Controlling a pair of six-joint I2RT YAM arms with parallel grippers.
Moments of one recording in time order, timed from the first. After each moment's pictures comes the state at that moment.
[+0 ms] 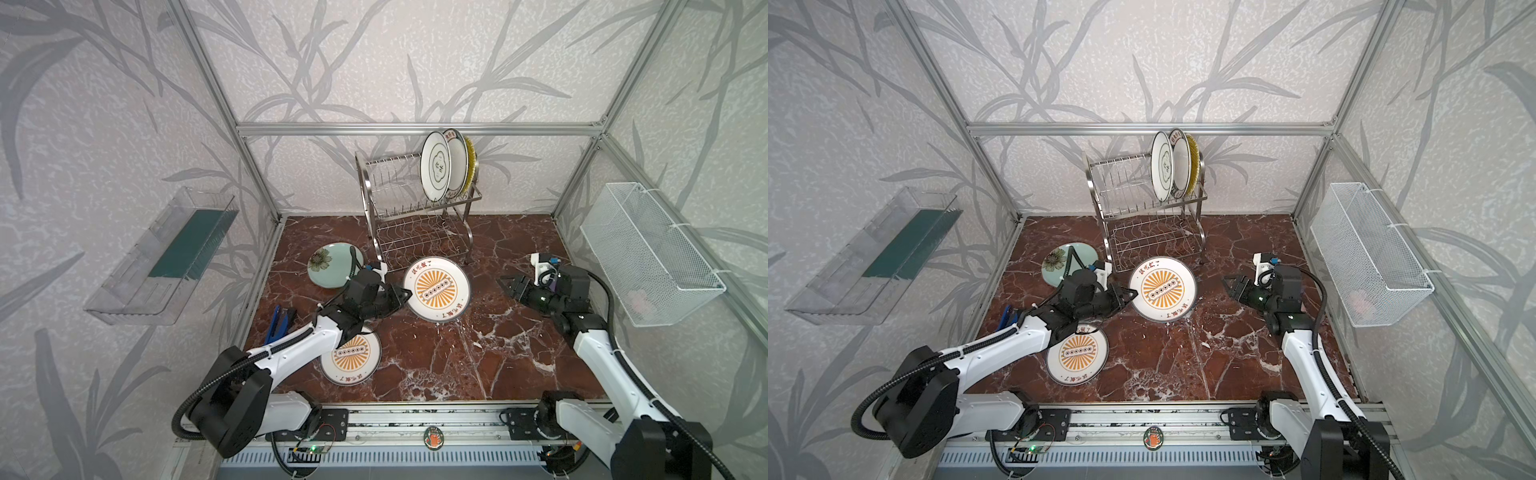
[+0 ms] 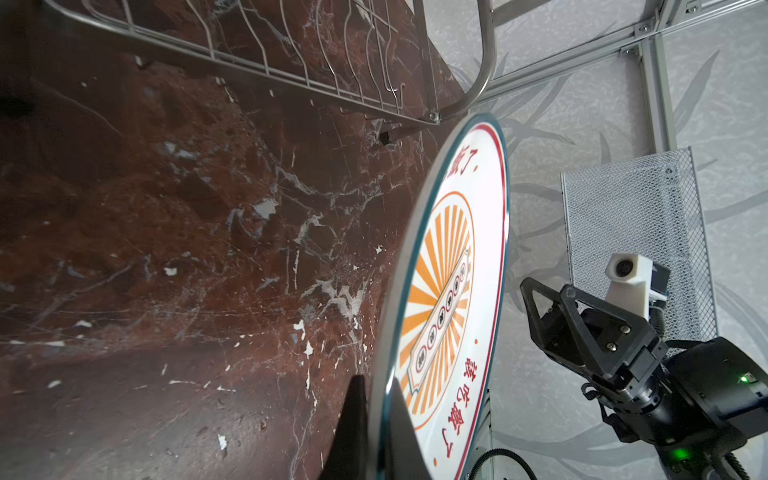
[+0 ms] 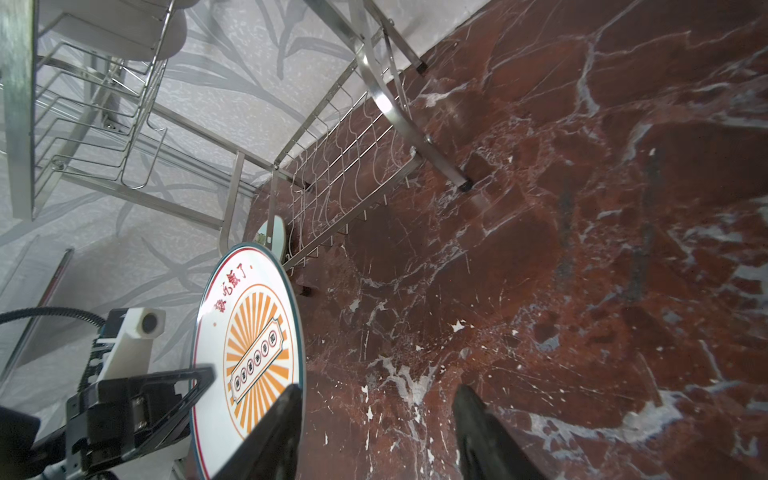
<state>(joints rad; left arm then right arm) -0.55 1.30 0.68 0.12 0.33 -1.05 -0.05 1.03 0.61 -0.12 -0.63 0.56</state>
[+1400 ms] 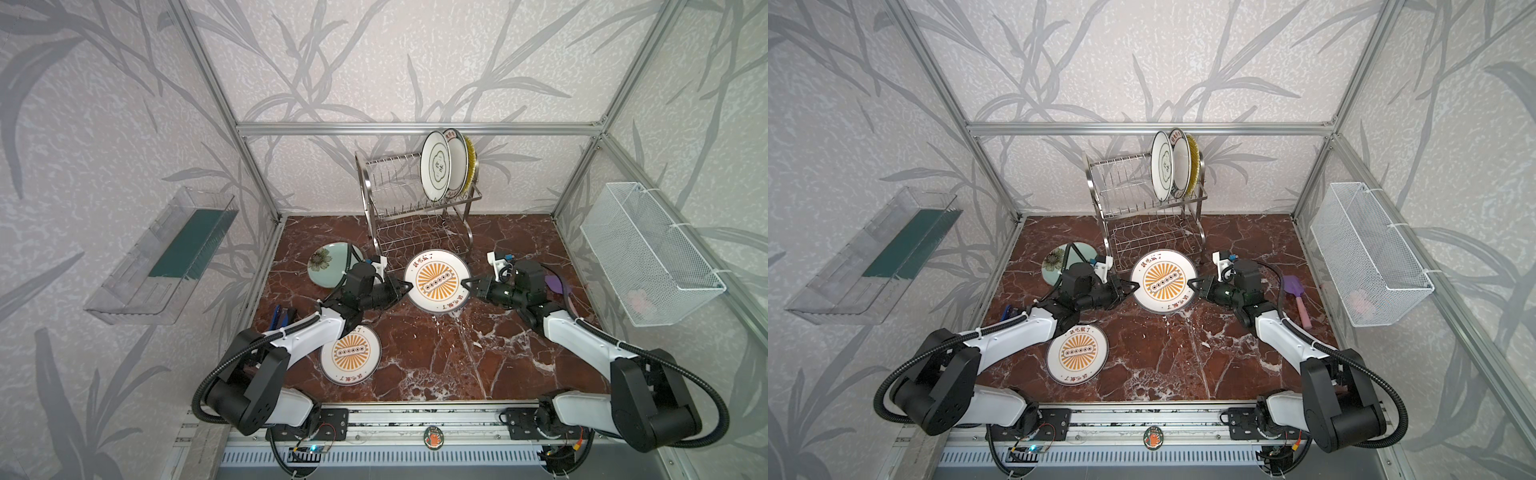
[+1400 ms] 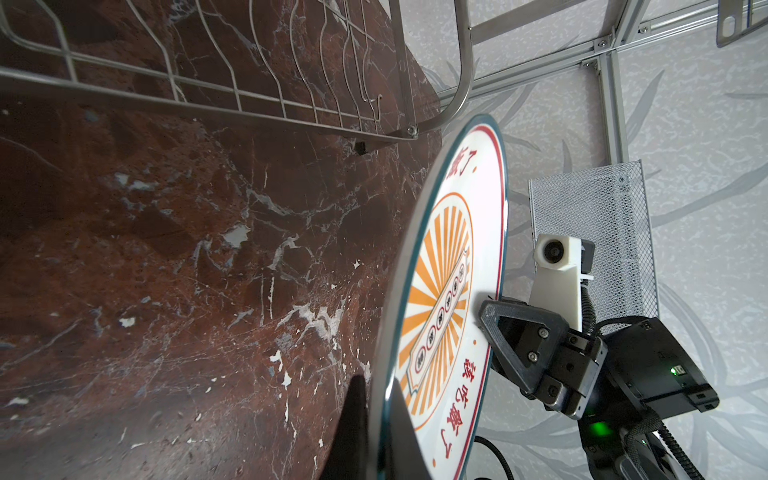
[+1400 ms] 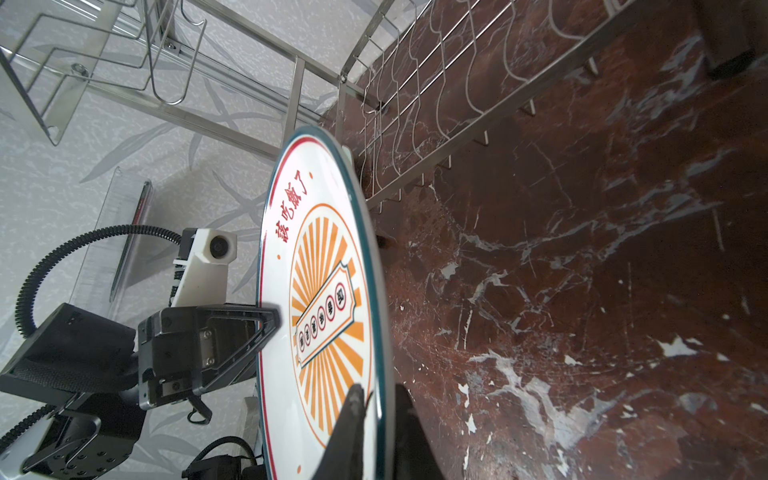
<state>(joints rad) -0.49 1.41 0.68 0.30 0.44 -1.07 0.25 1.31 0.62 0.21 -0.66 0.77</state>
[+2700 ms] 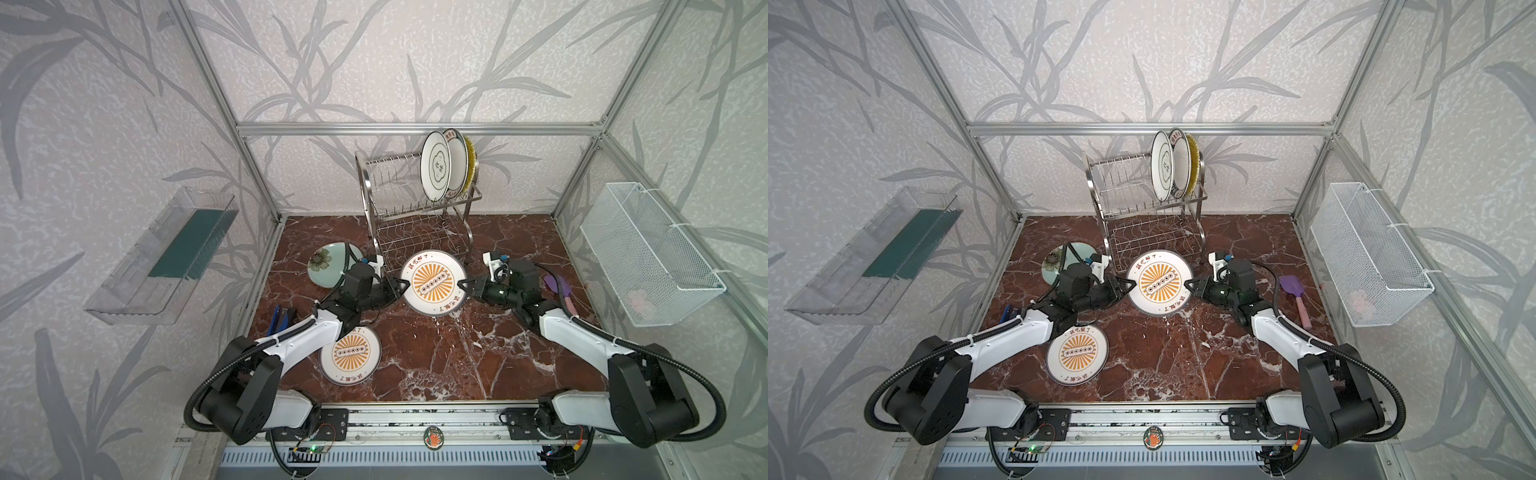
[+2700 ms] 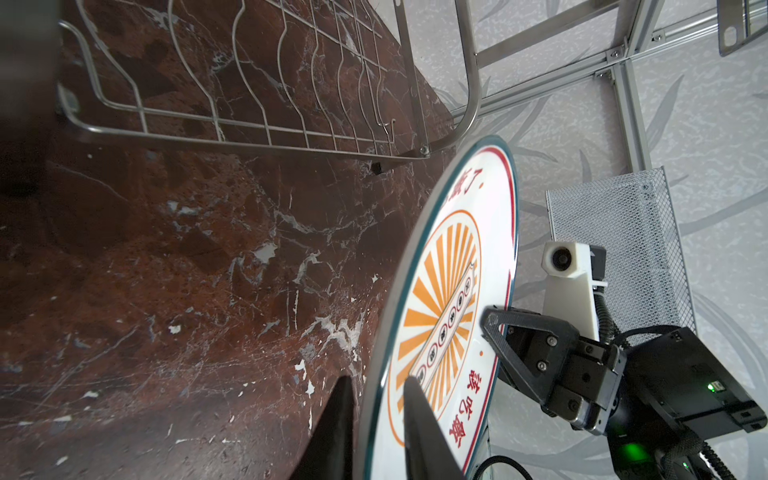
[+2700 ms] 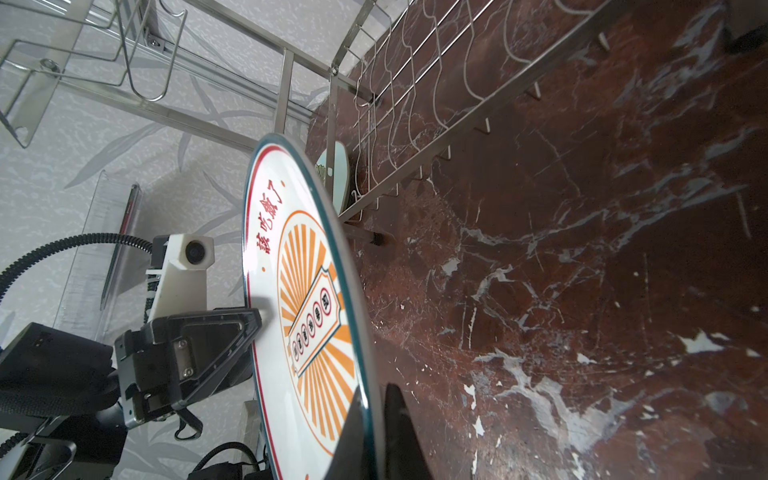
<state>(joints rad) -0.50 1.36 0.68 0.23 0.36 -1.00 0.29 1.32 0.63 0.19 -0.62 0.80</state>
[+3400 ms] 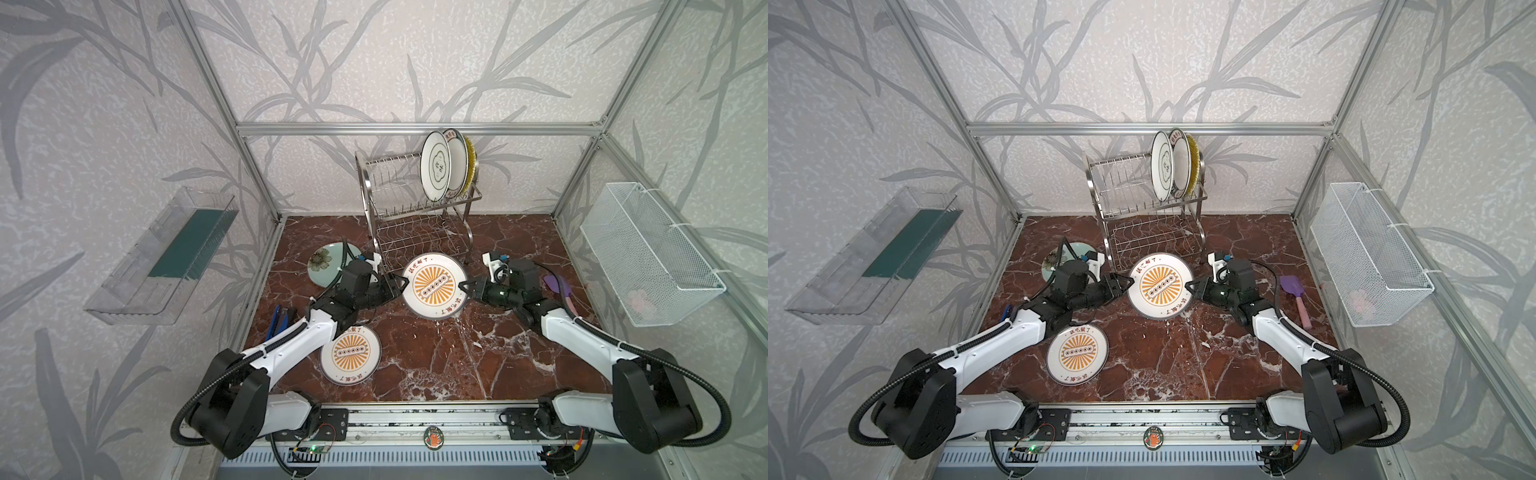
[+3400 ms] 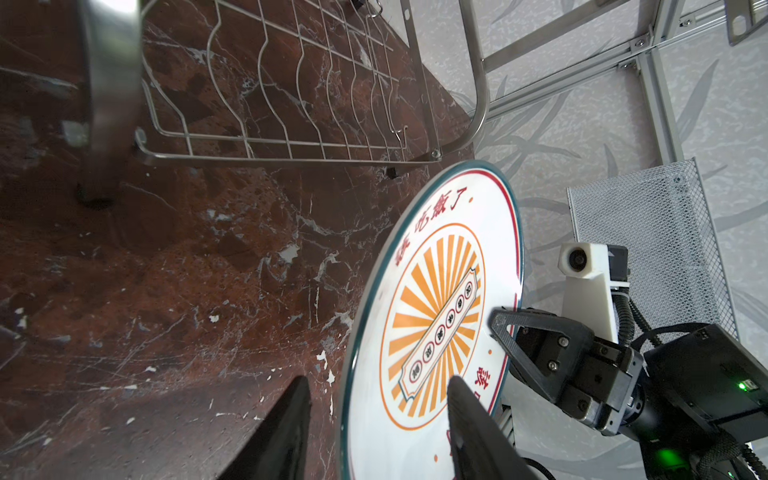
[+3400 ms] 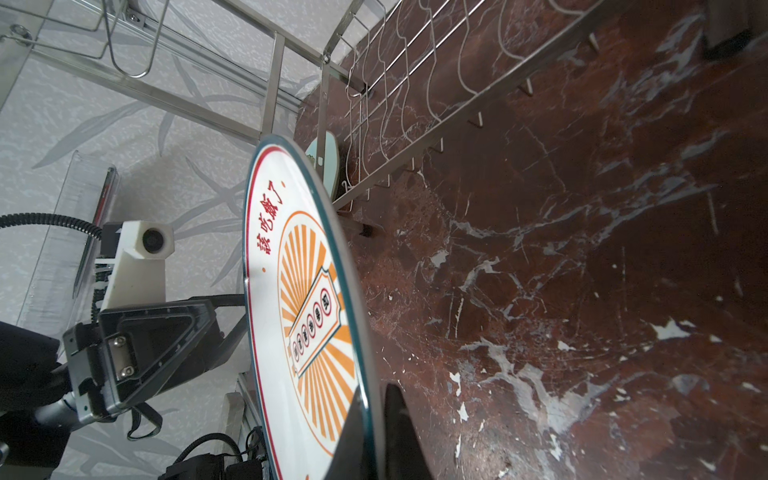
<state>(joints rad) -0.50 1.29 0.76 0.01 0.31 -0.91 0.29 1.29 0.66 0.10 -0.60 0.72</state>
